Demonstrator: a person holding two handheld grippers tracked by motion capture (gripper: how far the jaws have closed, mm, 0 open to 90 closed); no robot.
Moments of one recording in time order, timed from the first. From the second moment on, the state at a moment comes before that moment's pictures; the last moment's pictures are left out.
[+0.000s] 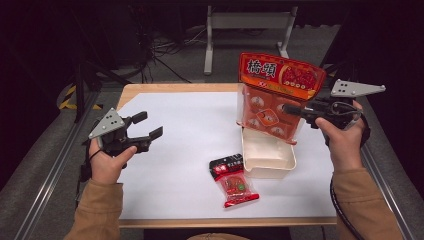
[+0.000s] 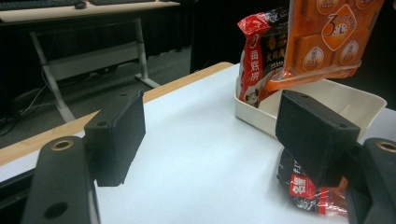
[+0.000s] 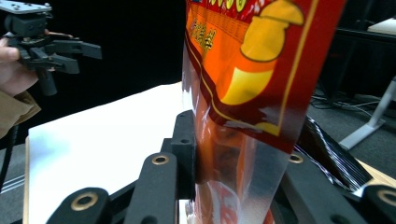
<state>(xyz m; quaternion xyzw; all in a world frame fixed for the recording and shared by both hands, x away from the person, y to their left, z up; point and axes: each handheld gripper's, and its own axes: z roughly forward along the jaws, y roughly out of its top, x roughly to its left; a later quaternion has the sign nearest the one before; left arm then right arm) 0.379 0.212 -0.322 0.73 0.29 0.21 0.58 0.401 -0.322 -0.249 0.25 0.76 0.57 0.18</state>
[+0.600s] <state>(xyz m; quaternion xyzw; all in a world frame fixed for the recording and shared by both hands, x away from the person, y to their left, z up) 0.380 0.214 -0.323 0.73 0.30 0.21 0.58 0.398 -0.321 -0.277 0.30 0.74 0.56 0.20</state>
